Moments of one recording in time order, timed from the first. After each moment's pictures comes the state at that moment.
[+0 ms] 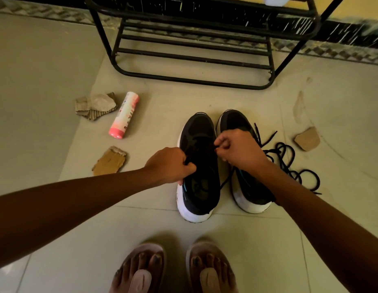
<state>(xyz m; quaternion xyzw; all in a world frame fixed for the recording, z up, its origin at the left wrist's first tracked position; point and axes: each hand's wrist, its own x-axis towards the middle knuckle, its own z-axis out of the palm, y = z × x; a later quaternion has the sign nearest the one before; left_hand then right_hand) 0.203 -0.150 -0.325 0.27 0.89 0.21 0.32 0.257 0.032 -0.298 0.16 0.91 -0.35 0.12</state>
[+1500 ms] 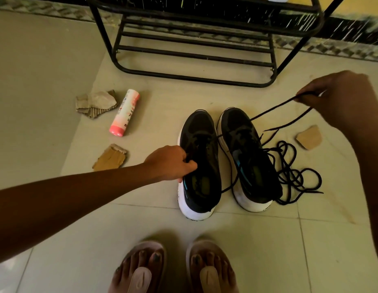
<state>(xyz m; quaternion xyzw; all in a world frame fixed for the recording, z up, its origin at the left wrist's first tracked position) 0.203 -0.148 -0.318 0.24 0.89 0.19 0.35 0.266 0.131 -0.199 0.19 0.97 -0.12 -0.07</state>
